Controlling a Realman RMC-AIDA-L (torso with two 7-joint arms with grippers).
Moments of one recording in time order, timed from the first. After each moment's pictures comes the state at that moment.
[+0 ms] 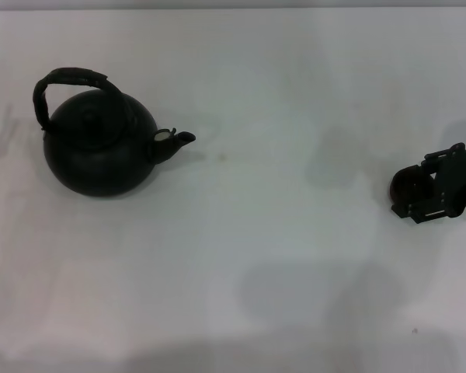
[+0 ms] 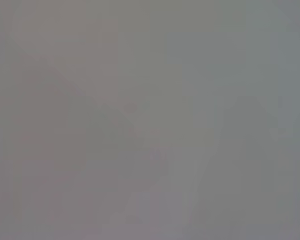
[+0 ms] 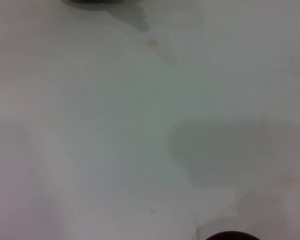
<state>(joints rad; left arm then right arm) -0.30 -2.08 0.68 0.03 -2.45 -1.48 2.78 0.47 2.01 -1.00 -0.87 0.76 1.41 -1.53</state>
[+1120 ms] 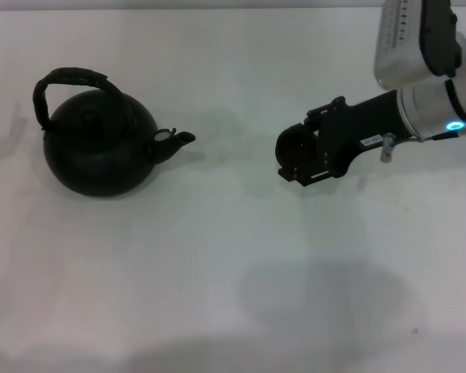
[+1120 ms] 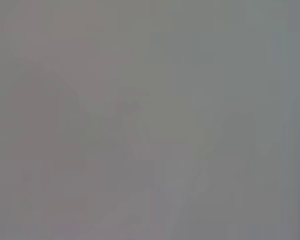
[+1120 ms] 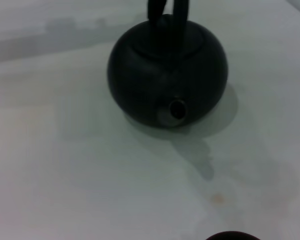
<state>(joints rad) -0.31 -2.08 0.71 0.03 -2.45 -1.50 2.78 0.58 2.02 -1.45 -0.97 1.06 1.25 -1.33</state>
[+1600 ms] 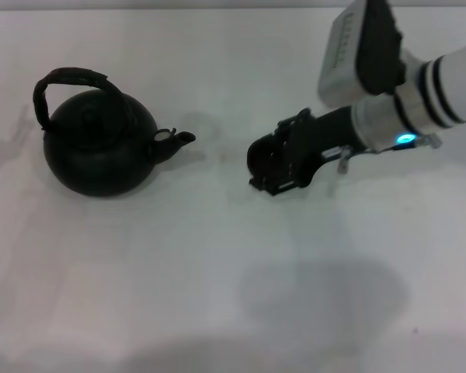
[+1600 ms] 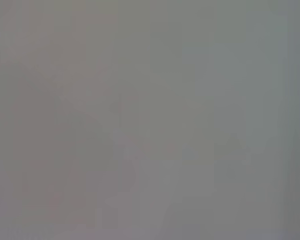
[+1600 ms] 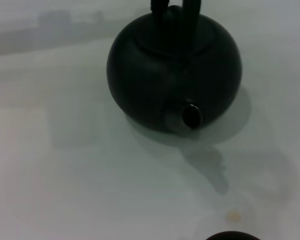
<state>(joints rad) -0.30 -2.08 0.74 0.03 -2.45 -1.51 2.78 0.63 2.02 -1.65 -0.91 1.12 1.08 -1.25</state>
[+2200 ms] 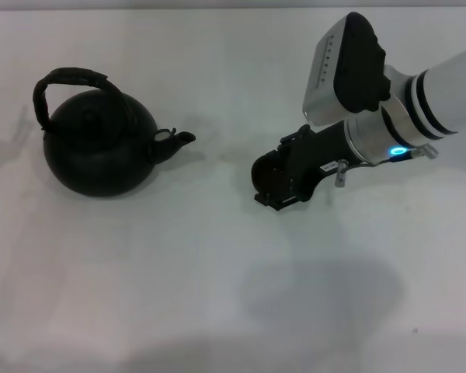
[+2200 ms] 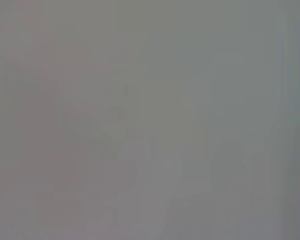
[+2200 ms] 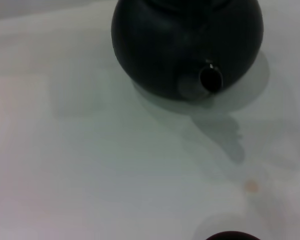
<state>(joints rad) -0.30 -2.08 0.74 0.03 -2.45 -1.51 2.78 0.66 2.02 -1.74 -0.88 1.10 1.05 -1.17</state>
